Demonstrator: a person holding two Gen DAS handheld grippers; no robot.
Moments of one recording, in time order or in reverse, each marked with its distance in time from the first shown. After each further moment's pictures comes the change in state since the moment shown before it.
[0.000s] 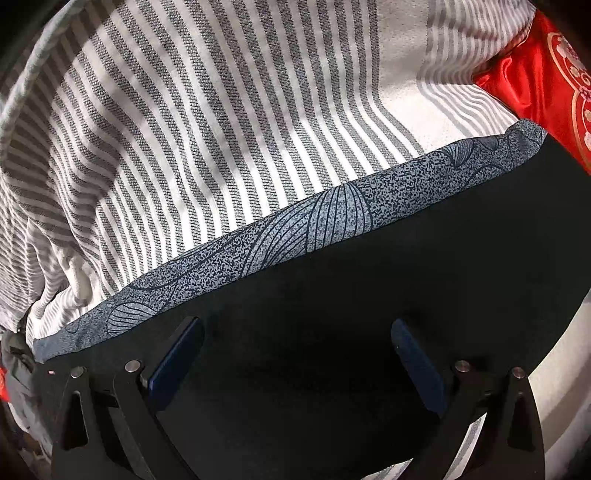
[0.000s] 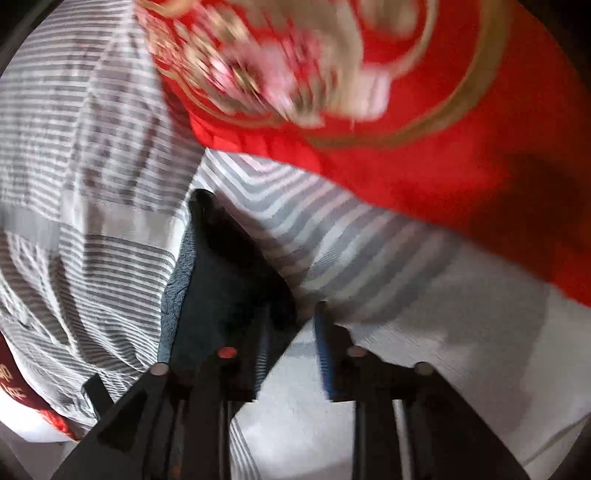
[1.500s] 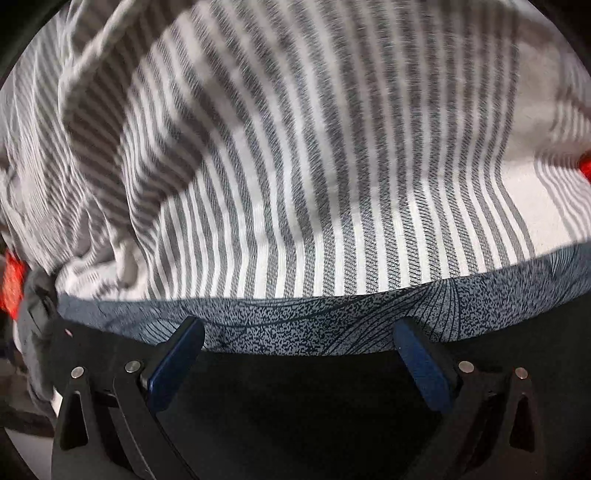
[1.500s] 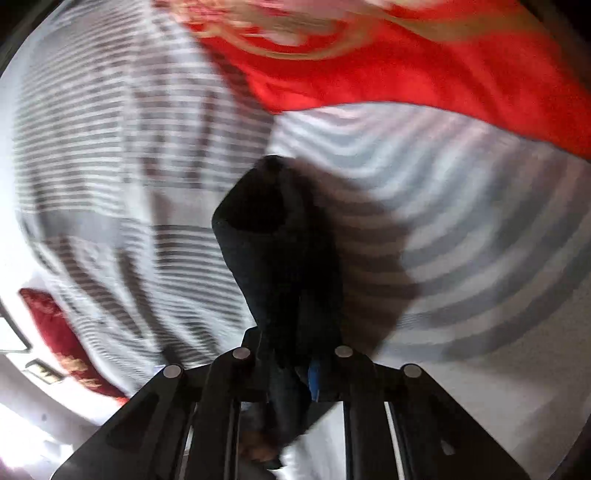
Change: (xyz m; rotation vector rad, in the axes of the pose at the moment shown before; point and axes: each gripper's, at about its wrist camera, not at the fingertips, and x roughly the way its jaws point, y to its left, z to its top) left arm -0.004 0.006 0.016 -0.269 -0.132 0.273; right arm 0.043 0.025 0.001 0.045 0.083 0.419
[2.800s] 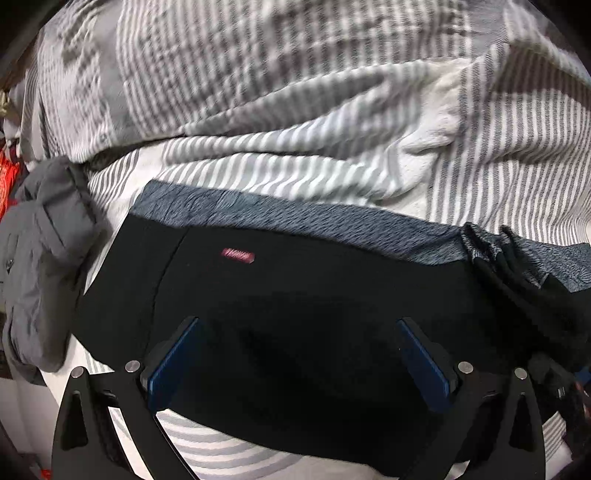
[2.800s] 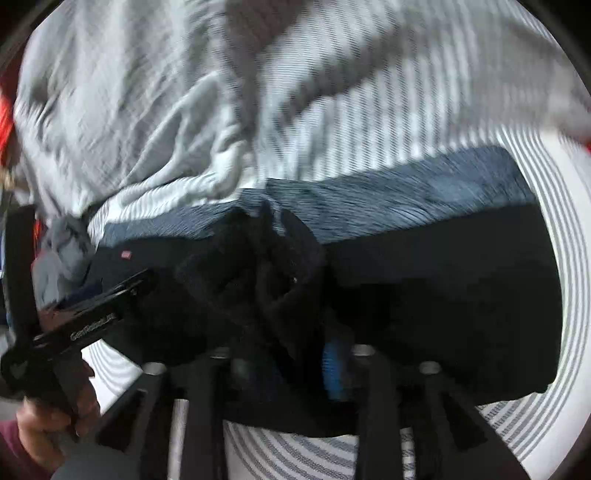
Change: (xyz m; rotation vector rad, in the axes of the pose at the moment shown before) left arm 0.043 0.353 -0.114 -0.272 0.132 -0.142; right arm 0.244 0.170 -0.314 -0.942 0.385 -0.538
